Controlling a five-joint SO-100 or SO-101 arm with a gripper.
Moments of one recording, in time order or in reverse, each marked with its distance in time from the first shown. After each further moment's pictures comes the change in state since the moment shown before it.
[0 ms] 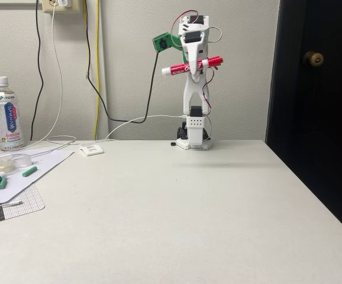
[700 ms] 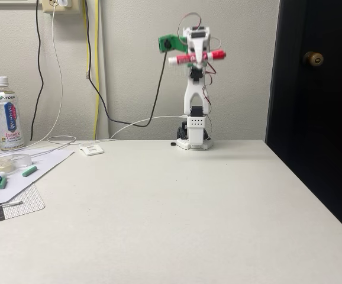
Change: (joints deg) arm -1.4 38.8 50.9 -21.9 -3.5
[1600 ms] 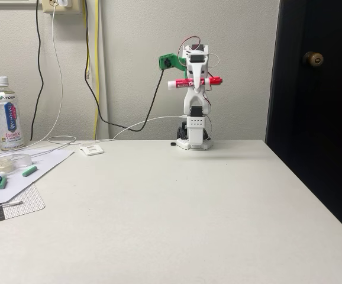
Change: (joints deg) arm 2.5 19.6 27.3 -7.5 -3.9
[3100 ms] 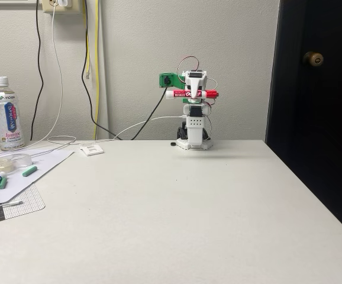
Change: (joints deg) arm 1.3 32.6 34.4 -18.4 -3.2
